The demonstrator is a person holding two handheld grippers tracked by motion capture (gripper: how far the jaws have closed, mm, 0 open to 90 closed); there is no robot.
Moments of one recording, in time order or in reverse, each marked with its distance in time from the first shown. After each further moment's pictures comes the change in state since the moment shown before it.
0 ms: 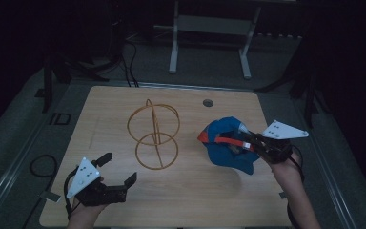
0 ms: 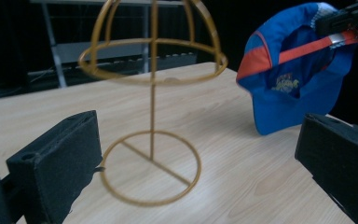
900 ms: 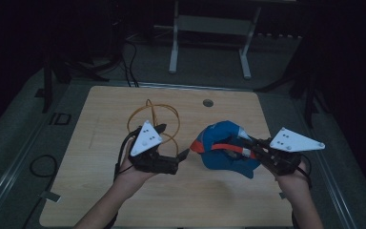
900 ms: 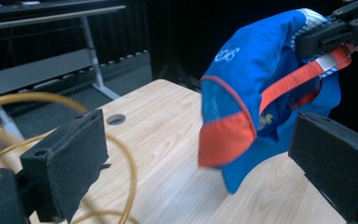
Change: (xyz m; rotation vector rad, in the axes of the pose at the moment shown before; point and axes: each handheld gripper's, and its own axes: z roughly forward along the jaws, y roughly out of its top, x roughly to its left) left arm -0.060 0.087 0.101 0.055 -0.190 0.158; right arm 0.031 0.021 -0.039 -0.107 0.071 -0.048
